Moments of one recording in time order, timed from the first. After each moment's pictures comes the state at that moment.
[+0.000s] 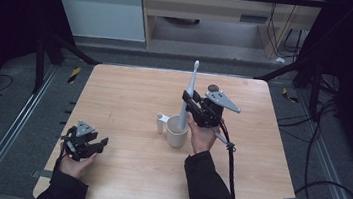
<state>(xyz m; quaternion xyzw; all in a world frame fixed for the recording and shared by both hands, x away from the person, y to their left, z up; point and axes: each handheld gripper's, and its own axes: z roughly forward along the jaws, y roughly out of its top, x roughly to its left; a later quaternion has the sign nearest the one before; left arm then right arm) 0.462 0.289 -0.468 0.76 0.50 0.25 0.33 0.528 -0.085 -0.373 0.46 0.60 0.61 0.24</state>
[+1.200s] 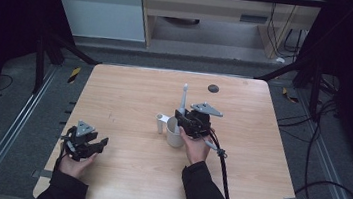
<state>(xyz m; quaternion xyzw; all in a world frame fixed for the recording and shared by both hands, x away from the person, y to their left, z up) 0.462 0.289 -0.468 0.76 0.50 0.25 0.33 0.531 -0.067 -0.425 0.48 0.68 0.51 0.20</state>
